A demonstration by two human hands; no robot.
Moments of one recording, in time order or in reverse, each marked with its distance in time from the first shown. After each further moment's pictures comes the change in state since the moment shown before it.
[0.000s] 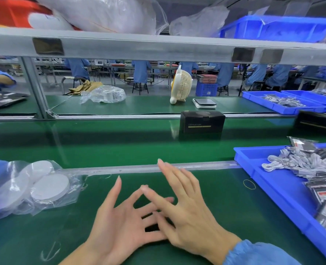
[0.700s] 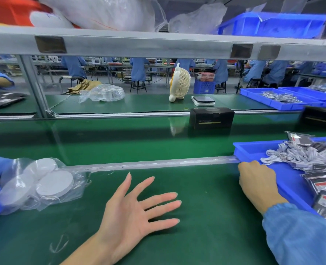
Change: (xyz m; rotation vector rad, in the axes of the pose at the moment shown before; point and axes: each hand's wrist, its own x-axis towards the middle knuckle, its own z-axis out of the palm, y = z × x) left_hand -0.001 -0.003 0.003 0.188 0.014 0.105; right_hand -0.029 0.101 -0.066 -0.797 -0.672 0.907
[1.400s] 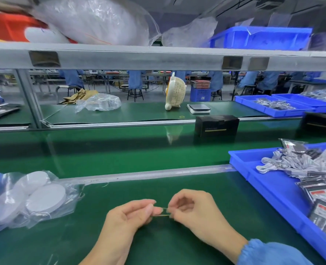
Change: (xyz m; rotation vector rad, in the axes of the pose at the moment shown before) left_hand 0.015 -0.011 0.002 0.538 0.440 0.339; right_hand -0.068 -0.081 -0.034 1.483 -0.241 -0.340
